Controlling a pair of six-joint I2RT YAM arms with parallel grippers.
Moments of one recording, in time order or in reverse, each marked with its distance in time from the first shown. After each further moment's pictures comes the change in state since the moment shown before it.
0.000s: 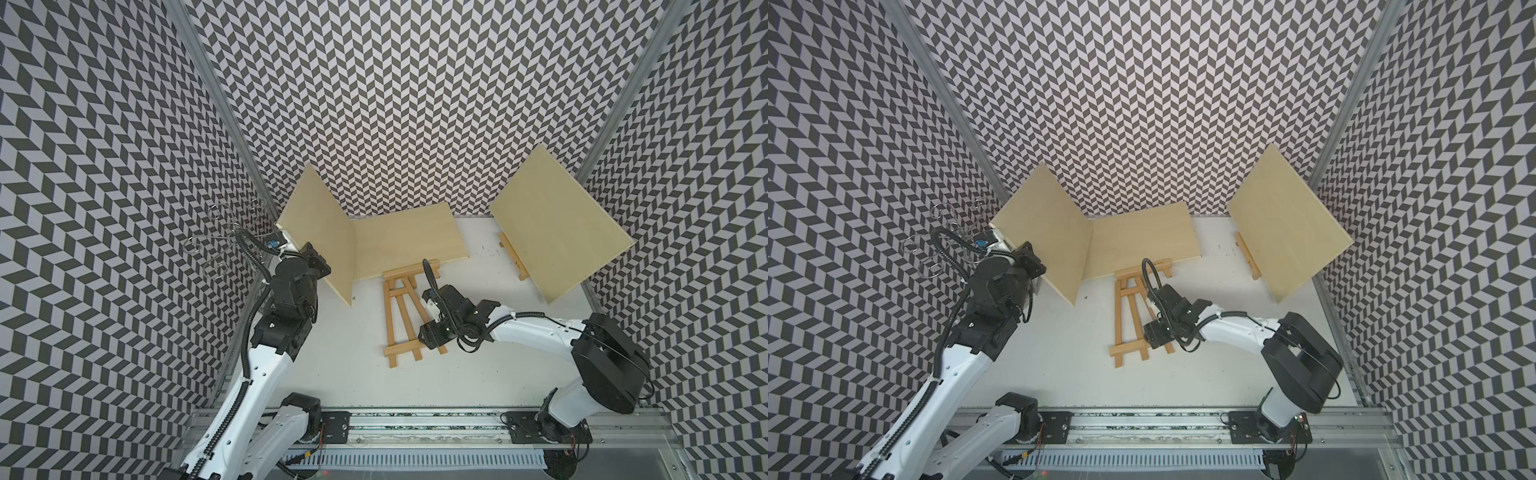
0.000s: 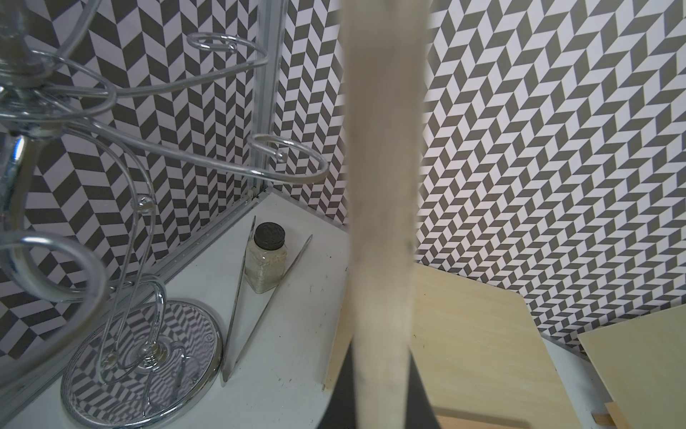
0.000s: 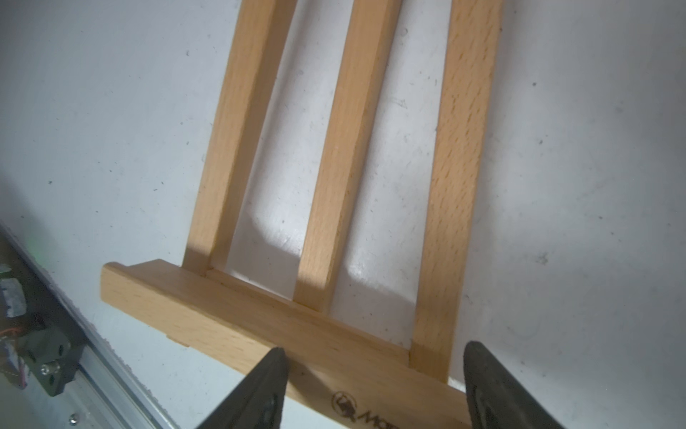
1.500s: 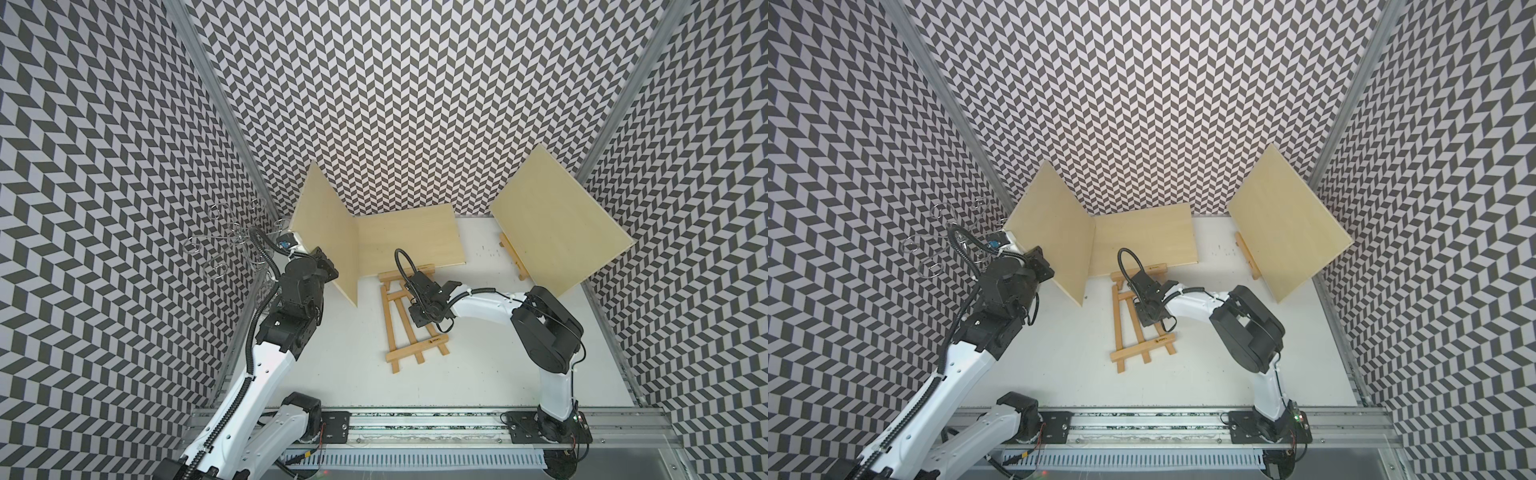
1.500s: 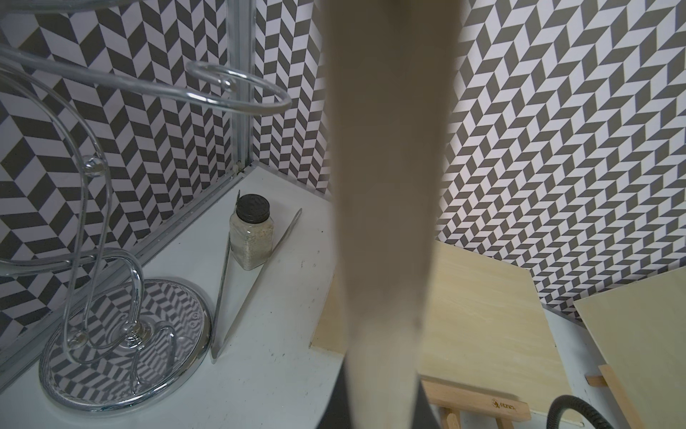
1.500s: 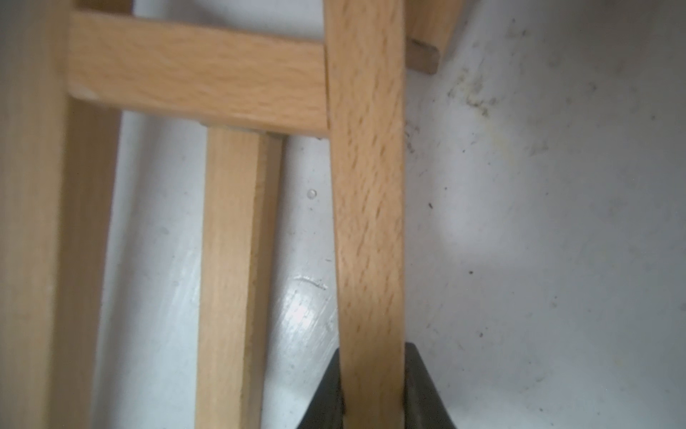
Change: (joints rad) left arm -0.051 0.018 -0.008 -0.044 0.010 -0.021; right arm -0.010 0.380 0.358 -0.043 0.206 -0.038
